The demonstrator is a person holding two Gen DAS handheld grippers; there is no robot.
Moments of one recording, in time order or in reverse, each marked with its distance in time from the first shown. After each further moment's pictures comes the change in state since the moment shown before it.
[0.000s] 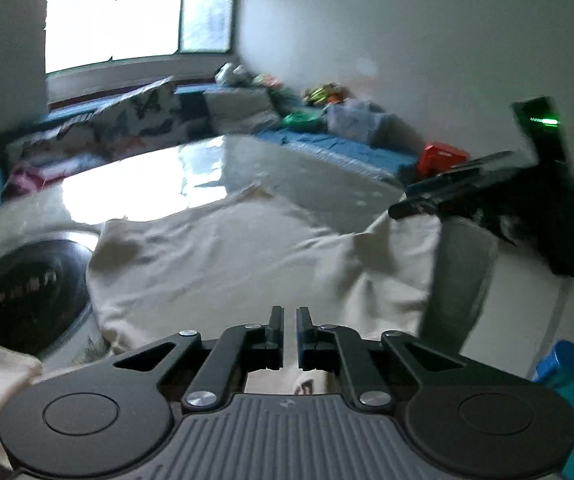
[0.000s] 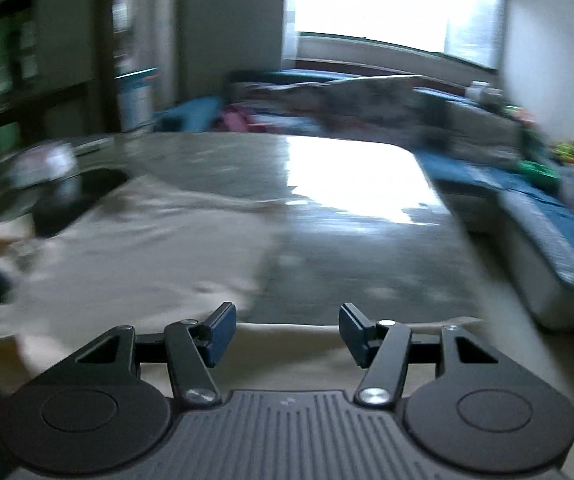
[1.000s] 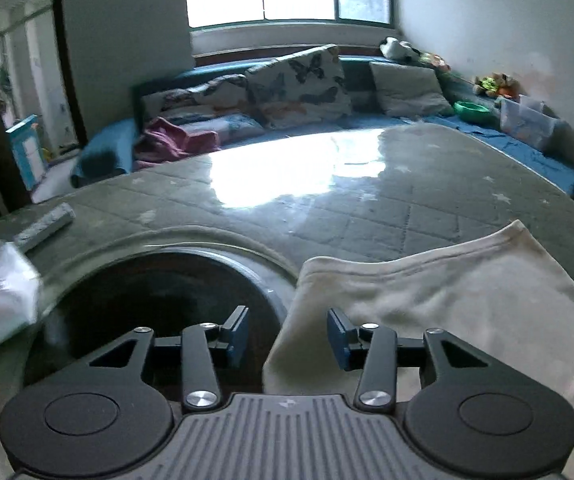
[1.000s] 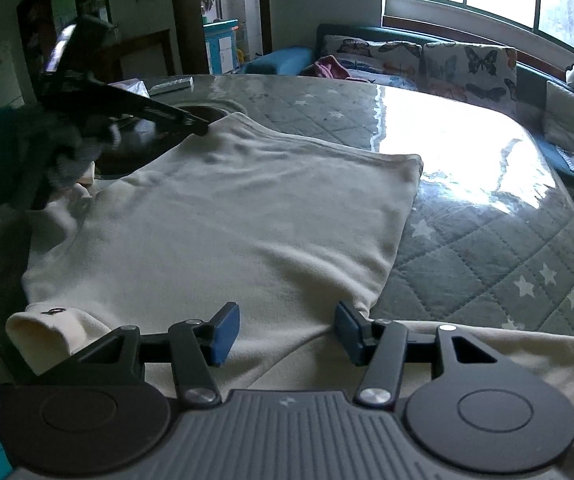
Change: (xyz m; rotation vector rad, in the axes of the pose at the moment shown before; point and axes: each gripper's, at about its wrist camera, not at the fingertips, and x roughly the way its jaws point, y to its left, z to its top) left arm 0.118 0.148 0.067 -0.178 0.074 0.464; right arm 0.057 0.032 -0.006 -0.076 0.142 0.203
